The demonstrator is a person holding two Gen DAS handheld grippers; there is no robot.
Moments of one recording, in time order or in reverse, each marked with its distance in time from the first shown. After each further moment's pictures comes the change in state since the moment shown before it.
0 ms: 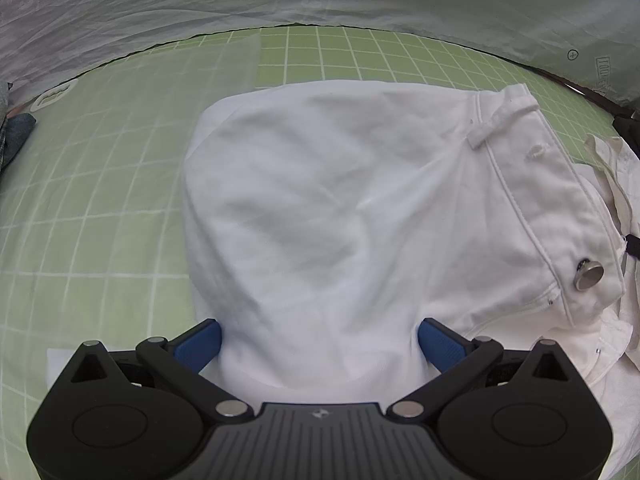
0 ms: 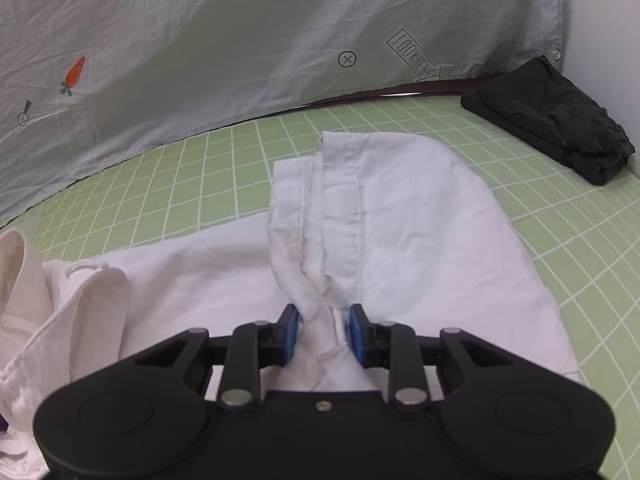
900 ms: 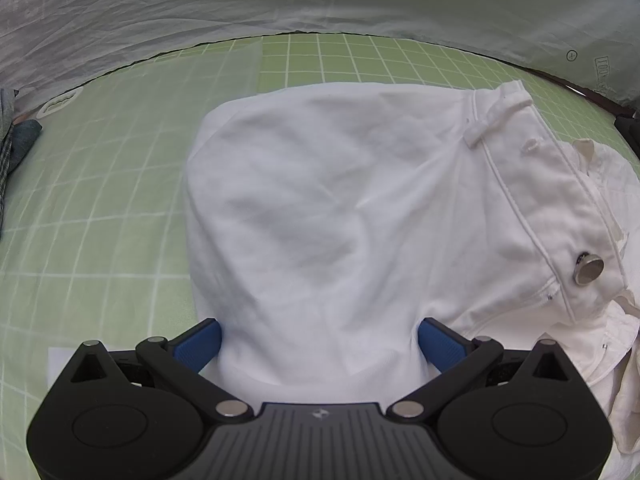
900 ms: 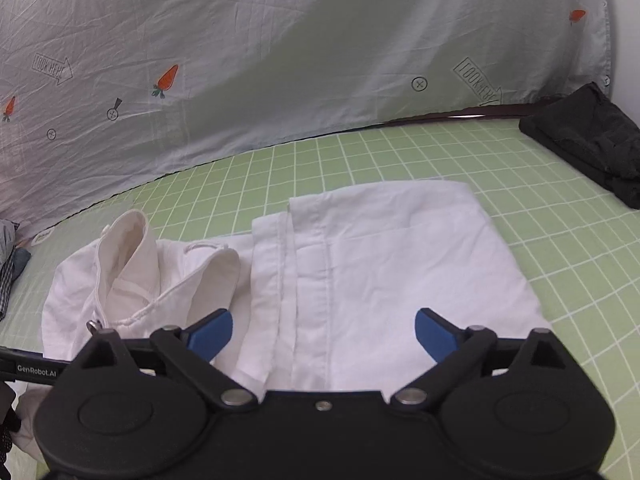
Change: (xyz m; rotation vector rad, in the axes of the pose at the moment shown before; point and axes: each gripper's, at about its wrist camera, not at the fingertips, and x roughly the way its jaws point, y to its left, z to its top) left arm -0.003 -0.006 -0.006 0.015 -0.025 0.022; right arm -0.054 0.010 -0.008 -0.081 -0.028 0.145
